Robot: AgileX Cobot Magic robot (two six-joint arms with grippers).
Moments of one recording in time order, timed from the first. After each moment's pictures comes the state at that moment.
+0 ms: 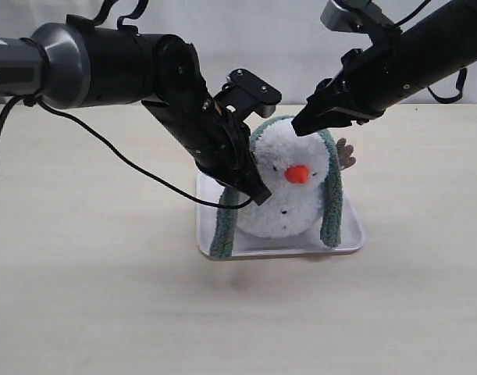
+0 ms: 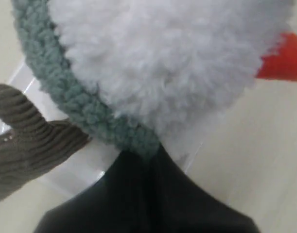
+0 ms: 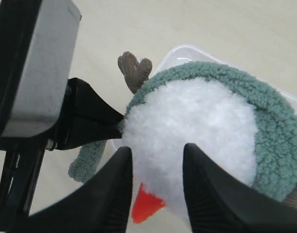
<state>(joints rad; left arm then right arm) -0.65 2.01 -1.52 -0.28 0.71 0.51 0.17 1.73 -1.39 0.69 0.96 -0.77</state>
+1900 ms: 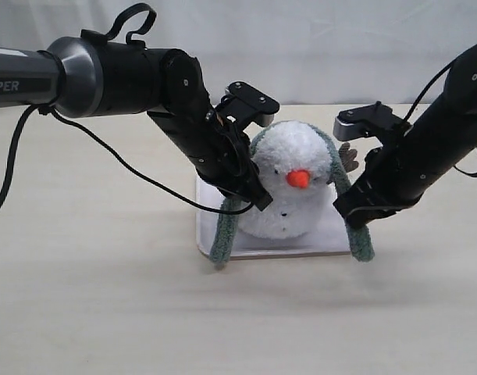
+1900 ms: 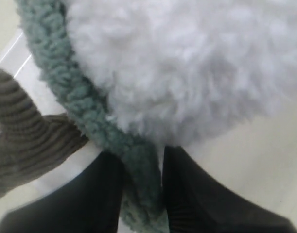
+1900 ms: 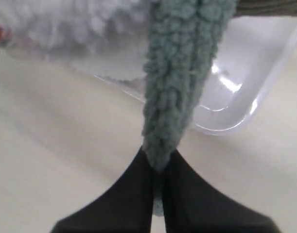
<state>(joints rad) -0.65 2.05 -1.52 -0.30 0.70 0.49 0.18 1.73 -1.10 0.32 0.86 -0.52</state>
